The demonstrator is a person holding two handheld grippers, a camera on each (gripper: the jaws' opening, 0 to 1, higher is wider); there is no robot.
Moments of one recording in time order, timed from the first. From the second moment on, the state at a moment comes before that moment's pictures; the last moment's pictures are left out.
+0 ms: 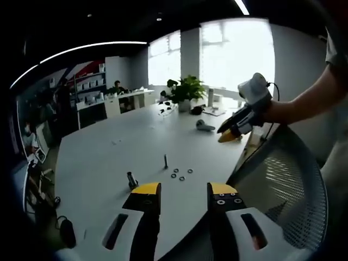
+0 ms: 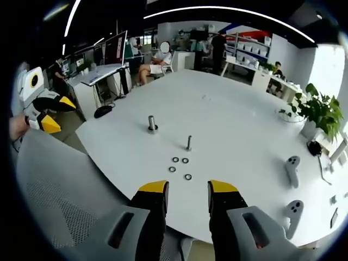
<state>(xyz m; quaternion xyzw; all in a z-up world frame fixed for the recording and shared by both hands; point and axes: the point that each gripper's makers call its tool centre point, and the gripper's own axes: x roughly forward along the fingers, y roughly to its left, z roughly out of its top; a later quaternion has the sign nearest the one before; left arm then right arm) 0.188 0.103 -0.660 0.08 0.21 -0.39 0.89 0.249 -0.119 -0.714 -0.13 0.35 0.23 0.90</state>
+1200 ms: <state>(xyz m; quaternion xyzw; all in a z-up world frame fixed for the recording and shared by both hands) 0.185 0.099 -0.657 0.09 0.20 -0.40 0.89 0.293 -0.080 -0.728 -0.12 0.38 0.25 0.88</state>
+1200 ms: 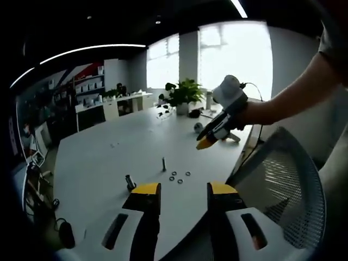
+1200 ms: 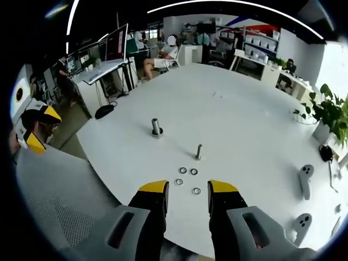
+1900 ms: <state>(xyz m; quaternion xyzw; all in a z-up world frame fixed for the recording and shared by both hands) 0.188 0.103 -0.665 0.08 0.22 -0.39 0.89 0.313 -0.066 -0.778 -0.14 0.43 0.28 0.85</state>
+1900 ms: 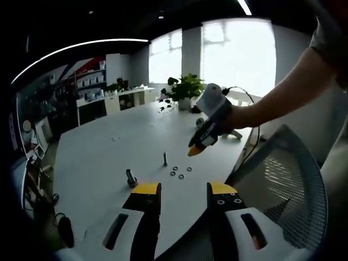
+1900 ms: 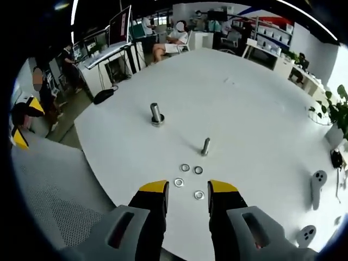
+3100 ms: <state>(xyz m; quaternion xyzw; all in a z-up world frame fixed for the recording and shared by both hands) 0.190 0.108 -0.677 0.11 0.24 -0.37 0.89 0.300 -0.040 -0.858 -0.19 0.51 0.33 0.77</state>
